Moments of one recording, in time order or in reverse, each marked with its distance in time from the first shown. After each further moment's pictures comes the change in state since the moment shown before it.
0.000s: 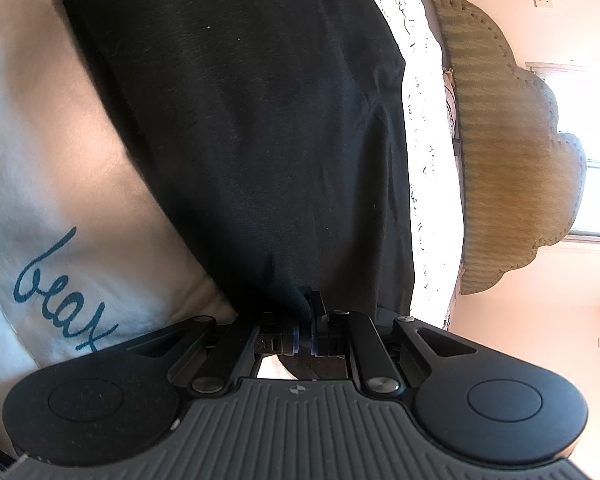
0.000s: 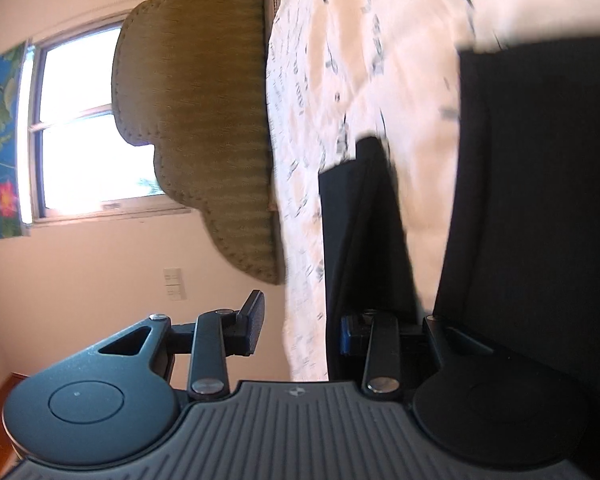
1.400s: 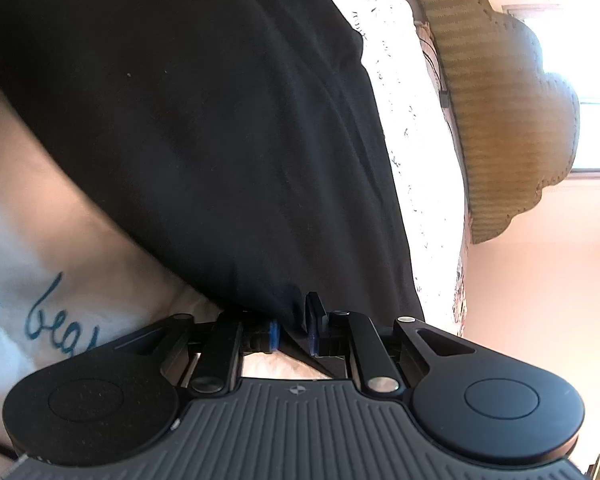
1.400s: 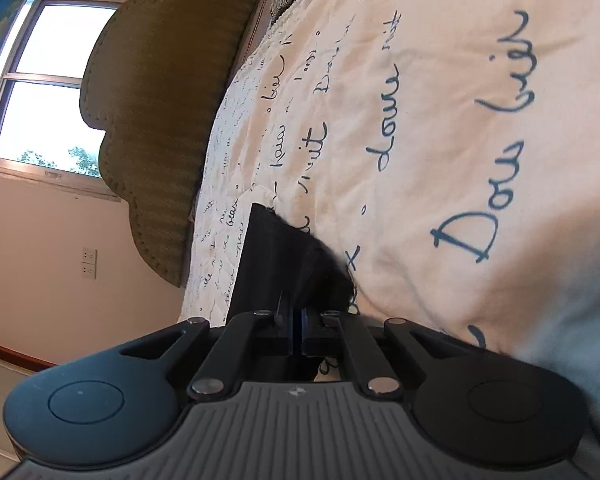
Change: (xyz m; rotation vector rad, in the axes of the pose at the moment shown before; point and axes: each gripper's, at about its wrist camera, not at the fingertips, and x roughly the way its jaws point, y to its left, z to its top) left arm -0.008 -0.022 0.017 0.172 0.106 0.017; right arm -0.156 -0.012 0.024 -0.175 -0.065 -0.255
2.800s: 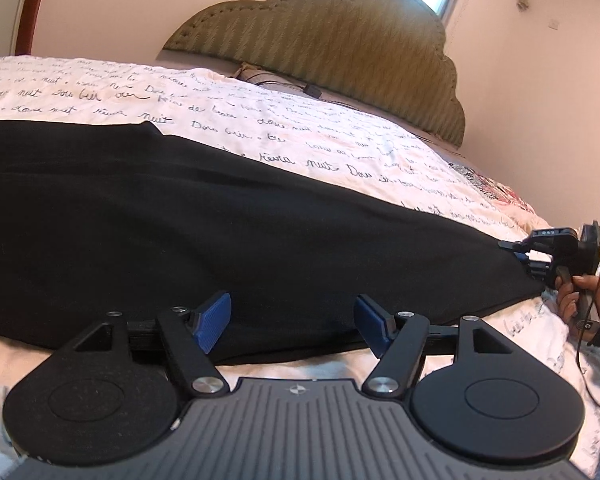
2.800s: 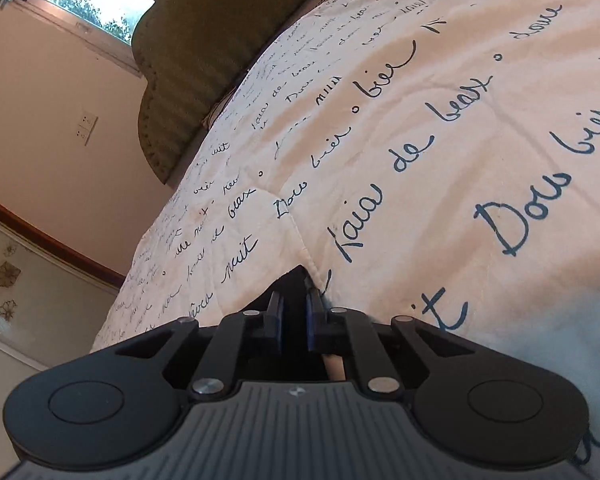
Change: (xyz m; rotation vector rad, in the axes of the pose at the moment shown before) left arm 0.022 -0.054 -0.092 0.899 -0.318 0.118; right arm 0.079 0.049 0.068 -0.417 0.252 -0.024
